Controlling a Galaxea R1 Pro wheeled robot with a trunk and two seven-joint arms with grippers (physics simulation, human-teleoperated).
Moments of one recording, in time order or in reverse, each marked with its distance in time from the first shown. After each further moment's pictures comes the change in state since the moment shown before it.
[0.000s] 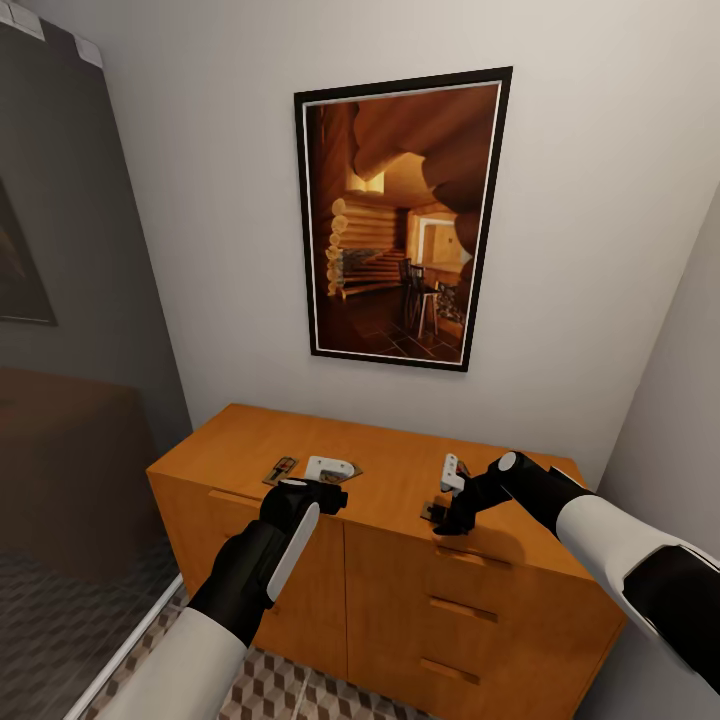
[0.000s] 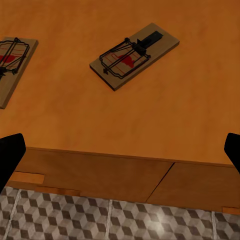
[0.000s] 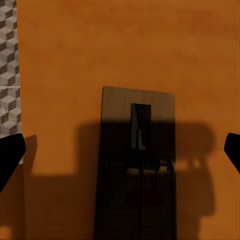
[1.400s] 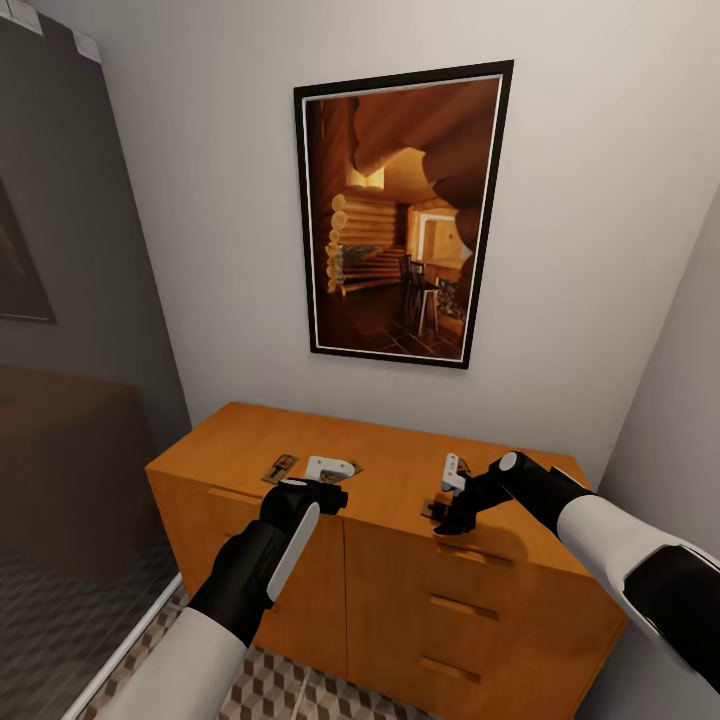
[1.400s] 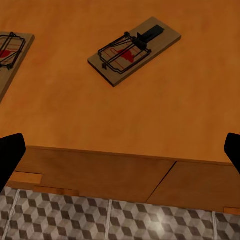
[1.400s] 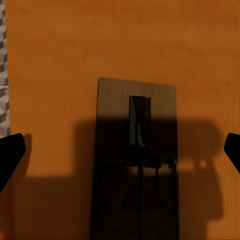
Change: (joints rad) left arm 0.000 0.000 0.000 0.000 0.000 0.000 0.000; right arm 0.000 -0.003 -0.001 0.001 -0.002 0.001 -0.005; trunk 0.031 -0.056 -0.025
